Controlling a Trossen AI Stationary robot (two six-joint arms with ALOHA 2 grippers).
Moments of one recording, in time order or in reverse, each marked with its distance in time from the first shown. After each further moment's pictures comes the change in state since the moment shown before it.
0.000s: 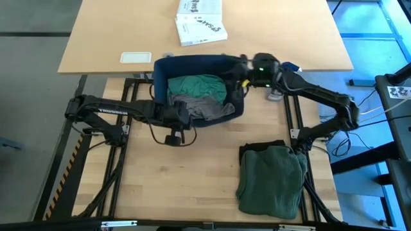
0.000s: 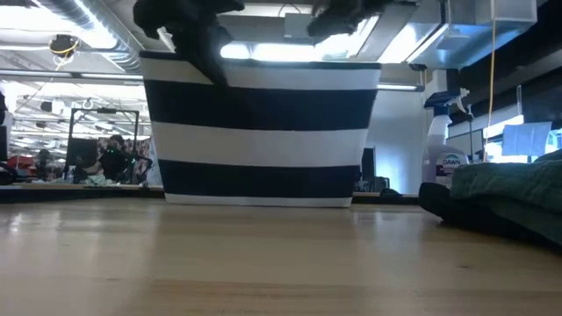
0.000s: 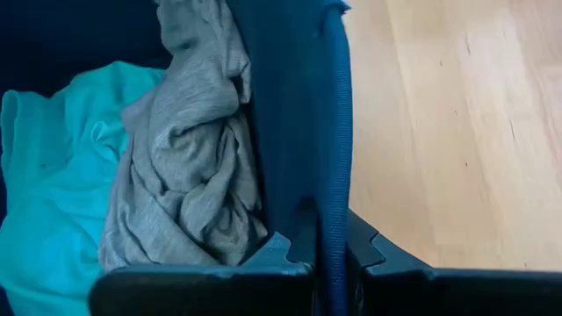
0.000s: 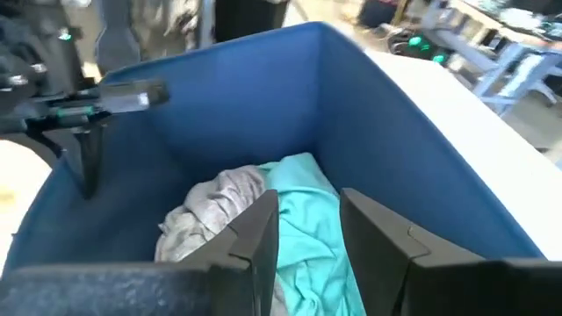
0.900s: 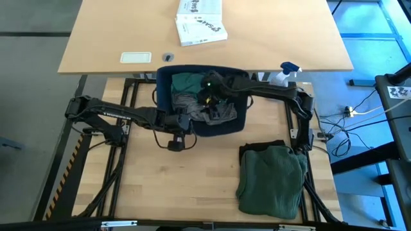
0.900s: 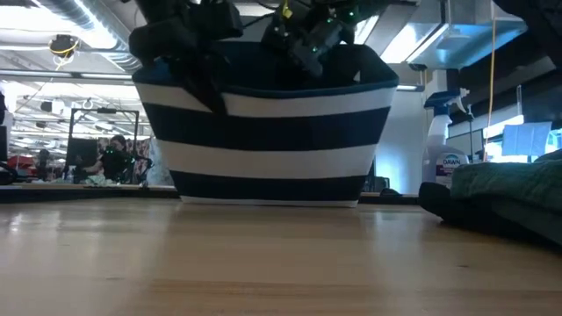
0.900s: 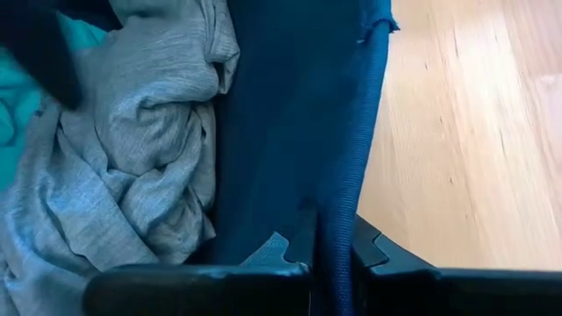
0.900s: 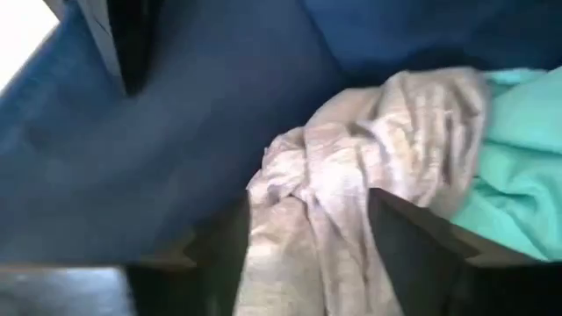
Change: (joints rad) left arm -0.014 0.001 -0.185 0.218 0.036 -0.080; right arm 0.093 0.546 0.339 -0.323 -0.128 -0.235
